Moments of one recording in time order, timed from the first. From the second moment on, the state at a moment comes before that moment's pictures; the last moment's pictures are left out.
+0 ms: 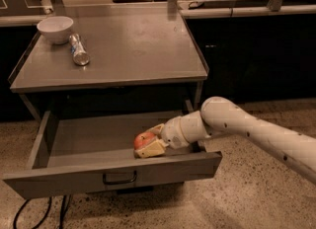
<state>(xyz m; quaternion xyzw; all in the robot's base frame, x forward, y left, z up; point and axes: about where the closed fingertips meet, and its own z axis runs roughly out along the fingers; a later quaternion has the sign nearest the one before) 0.526 0.034 0.647 -0.50 0.73 0.37 0.30</state>
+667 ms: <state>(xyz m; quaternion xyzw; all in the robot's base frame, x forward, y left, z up) 0.526 0.034 0.647 -0.50 0.73 0.37 0.30</state>
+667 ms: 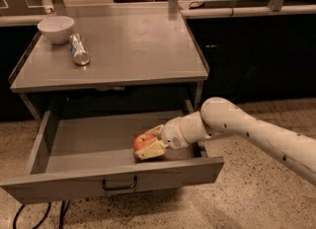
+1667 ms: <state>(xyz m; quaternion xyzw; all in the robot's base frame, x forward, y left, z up) 0.526 0.034 0.647 -0.50 0.73 0.37 0.30</state>
